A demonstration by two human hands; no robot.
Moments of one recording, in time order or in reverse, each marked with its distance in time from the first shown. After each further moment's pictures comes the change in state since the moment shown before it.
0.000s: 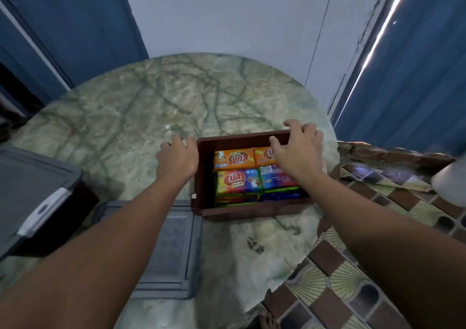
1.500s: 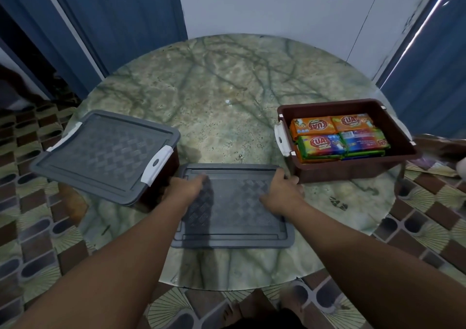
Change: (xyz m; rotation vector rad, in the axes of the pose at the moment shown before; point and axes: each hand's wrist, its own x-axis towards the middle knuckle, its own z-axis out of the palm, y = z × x) left_hand -0.032 -0.248 -0.079 -0.175 -0.247 -0.547; right_hand -0.187 -0.170 0.149 -0.204 -0.632 0.295
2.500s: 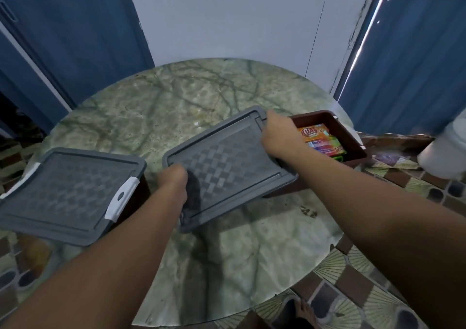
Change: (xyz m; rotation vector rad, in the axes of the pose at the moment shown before) left_hand -0.001 0.106 0.026 -0.725 -0.041 -0.095; right_hand 0.013 0.000 -0.174 0.173 0.420 -0.309
